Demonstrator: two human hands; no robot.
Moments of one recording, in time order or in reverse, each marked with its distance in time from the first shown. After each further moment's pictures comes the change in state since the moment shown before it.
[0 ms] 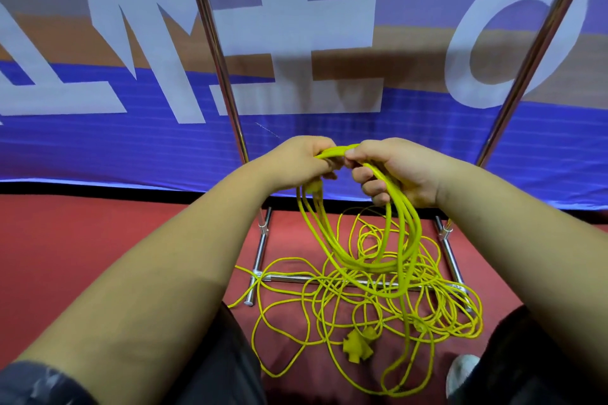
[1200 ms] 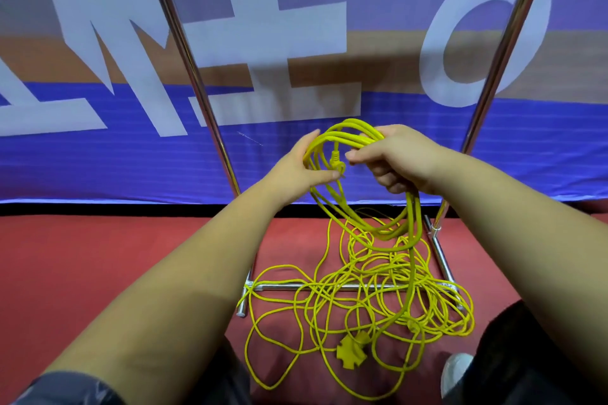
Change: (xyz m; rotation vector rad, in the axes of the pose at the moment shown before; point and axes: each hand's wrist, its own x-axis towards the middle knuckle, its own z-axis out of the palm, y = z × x) left_hand 0.038 -0.031 0.047 -0.254 0.148 -0.091; right_hand -0.014 -0.007 -0.045 -0.279 0.233 -0.179
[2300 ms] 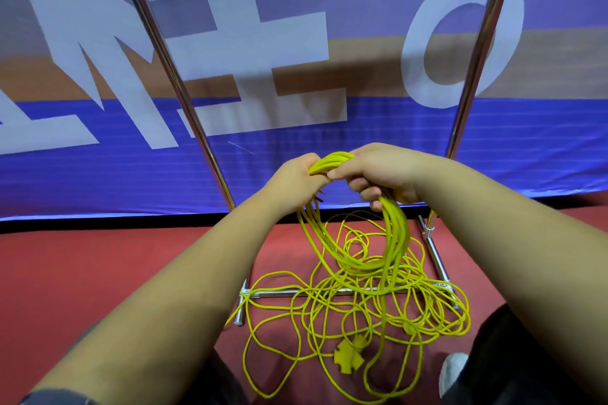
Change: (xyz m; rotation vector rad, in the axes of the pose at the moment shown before) left_hand -0.002 0.031 0.025 0.289 0.019 0.014; right_hand 0.002 0.006 -0.002 -0.018 -0.125 0.181
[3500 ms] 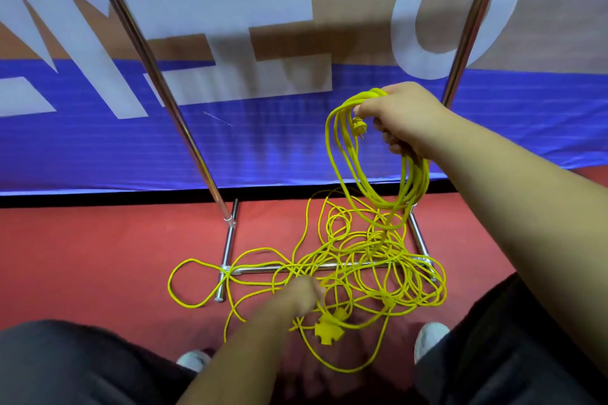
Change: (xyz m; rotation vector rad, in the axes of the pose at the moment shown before) left_hand -0.112 -0.156 0.215 0.020 -0.647 -0.514; right_hand 0.009 0.012 -0.049 -0.087 0.571 -0.150
